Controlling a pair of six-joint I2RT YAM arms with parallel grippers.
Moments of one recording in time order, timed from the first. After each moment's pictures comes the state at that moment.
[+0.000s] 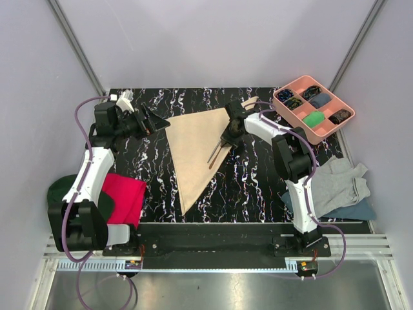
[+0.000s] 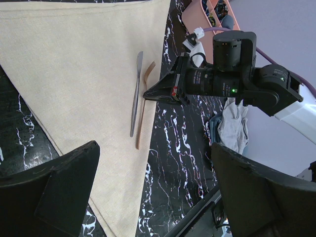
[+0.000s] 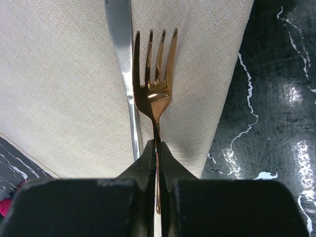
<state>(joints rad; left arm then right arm) 0.04 1.30 1.04 -0.21 0.74 -0.55 0.47 2.24 1.75 -0.65 -0.07 0.98</state>
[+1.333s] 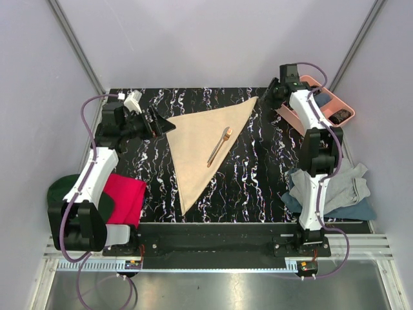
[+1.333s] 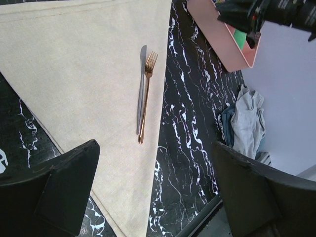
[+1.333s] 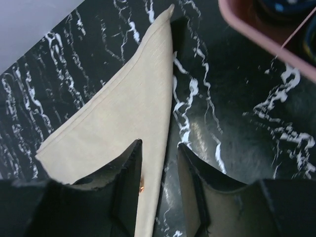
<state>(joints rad) -0.02 1.30 1.04 -0.22 0.67 -0.48 0.11 2.19 2.02 -0.64 -0.12 0.65</state>
